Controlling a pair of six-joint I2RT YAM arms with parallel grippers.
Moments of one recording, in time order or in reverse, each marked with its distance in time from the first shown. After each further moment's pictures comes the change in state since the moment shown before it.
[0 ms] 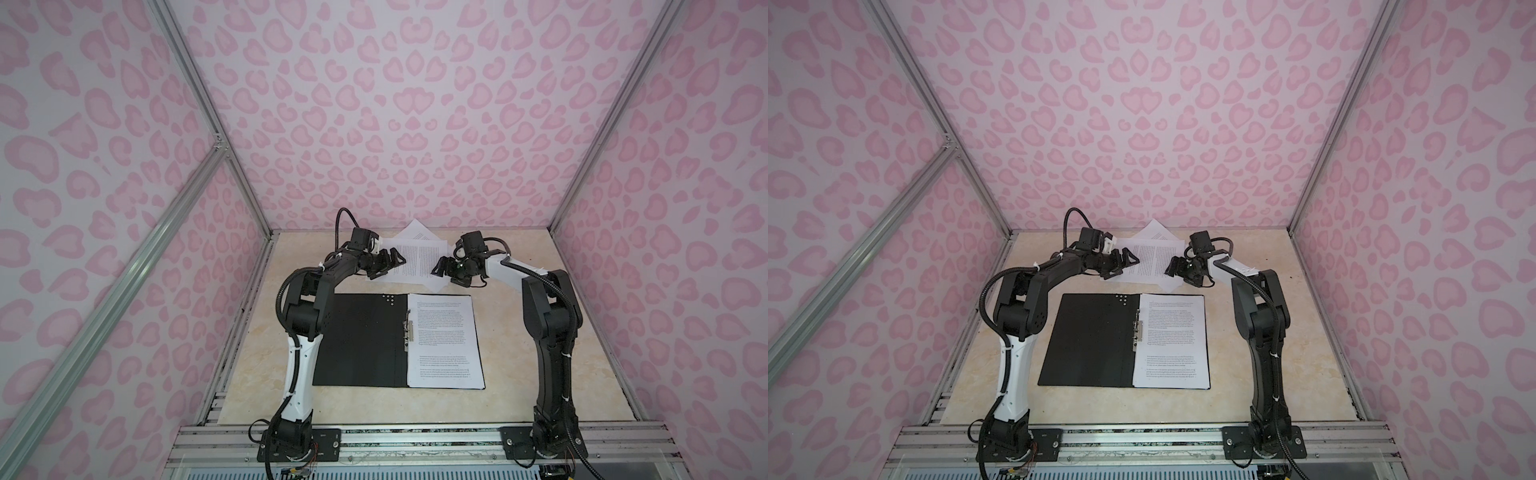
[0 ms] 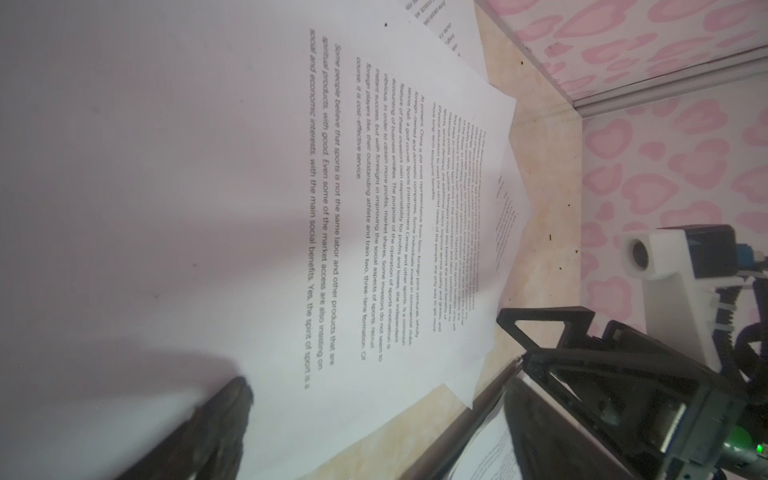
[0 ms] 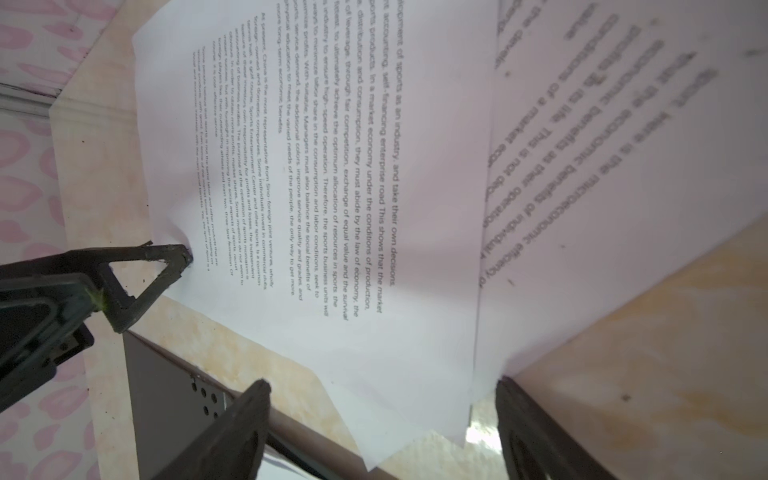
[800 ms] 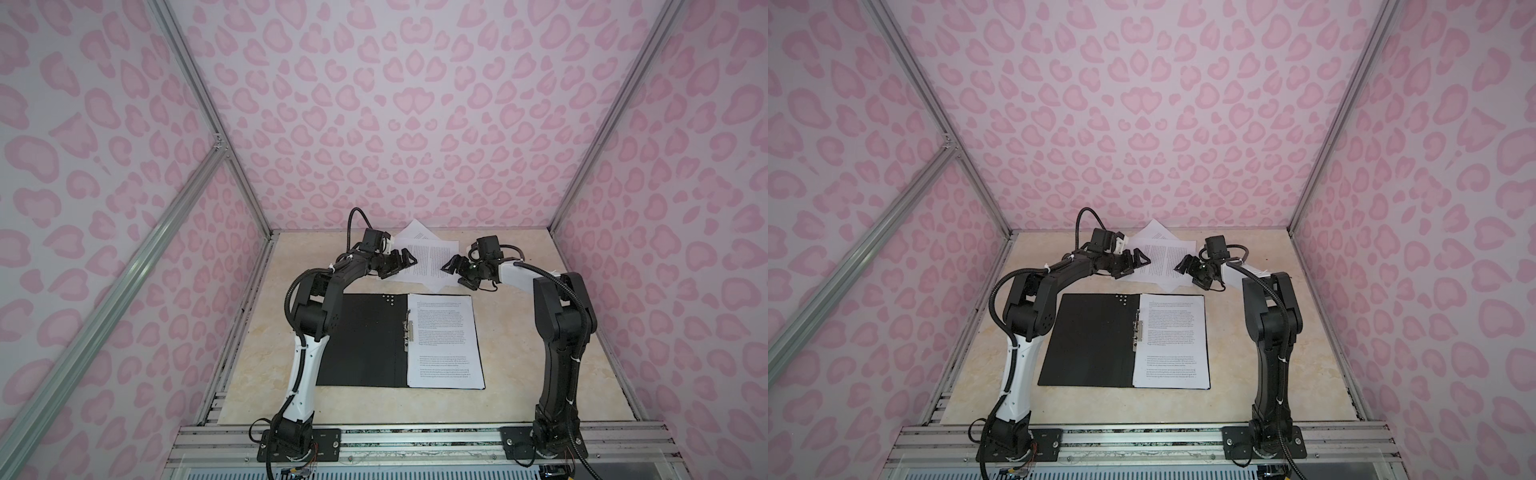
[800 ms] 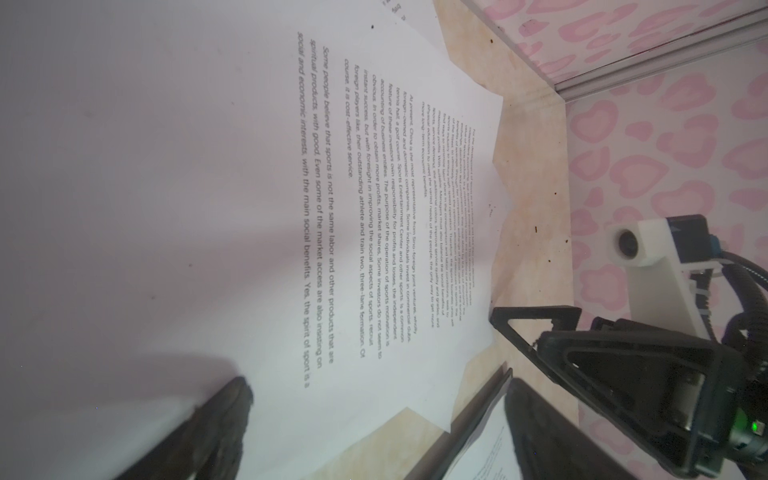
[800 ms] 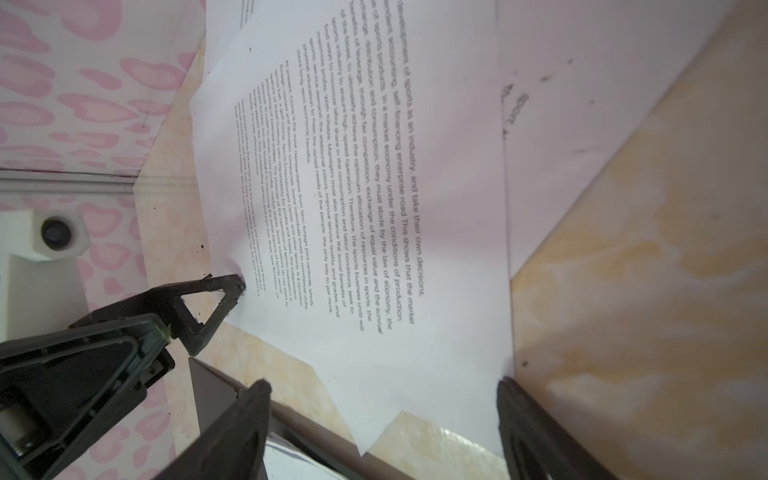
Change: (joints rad) left arm -0.060 0.042 0.037 0.047 -0.016 -0.033; right arm -0.073 -0.095 -0.157 0.161 -0.054 0.151
